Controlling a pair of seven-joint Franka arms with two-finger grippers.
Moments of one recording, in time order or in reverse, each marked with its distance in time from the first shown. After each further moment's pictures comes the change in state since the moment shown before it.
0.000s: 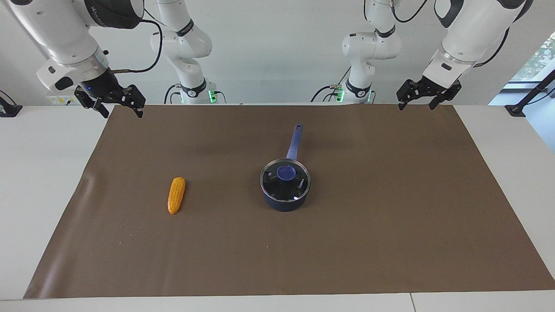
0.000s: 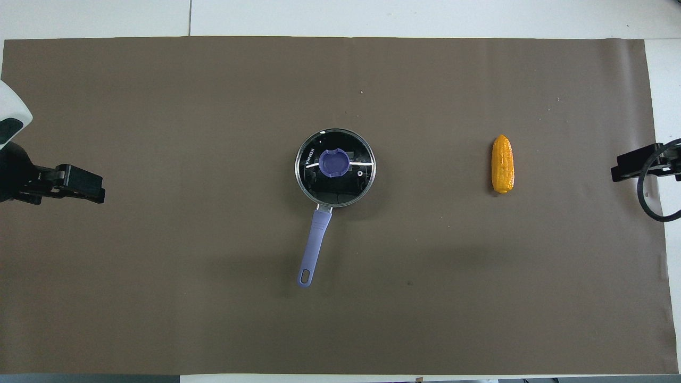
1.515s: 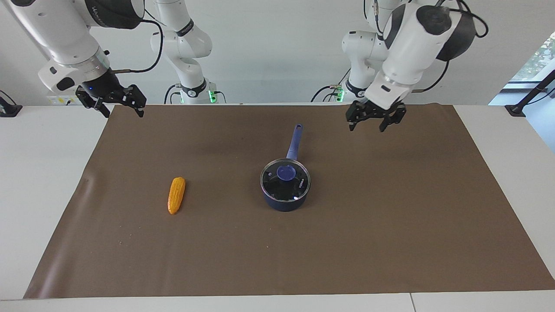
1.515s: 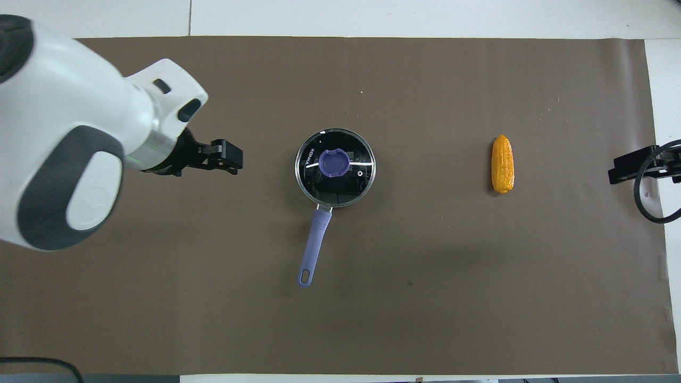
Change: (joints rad) left arm -0.282 0.209 -0.012 0.070 -0.087 0.228 -0.283; right arm 0.010 -0.001 0.002 -0.005 0.001 -0.009 0.000
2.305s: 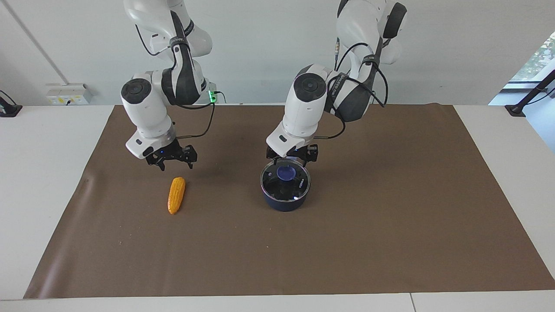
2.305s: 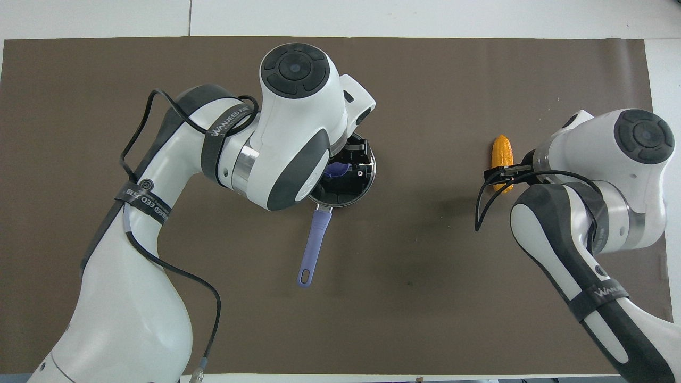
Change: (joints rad) left arm -0.228 0.381 0.001 0.277 0.001 0.112 -0.136; right arm 0.134 0.126 0.005 -0.512 0.003 0.759 0.087
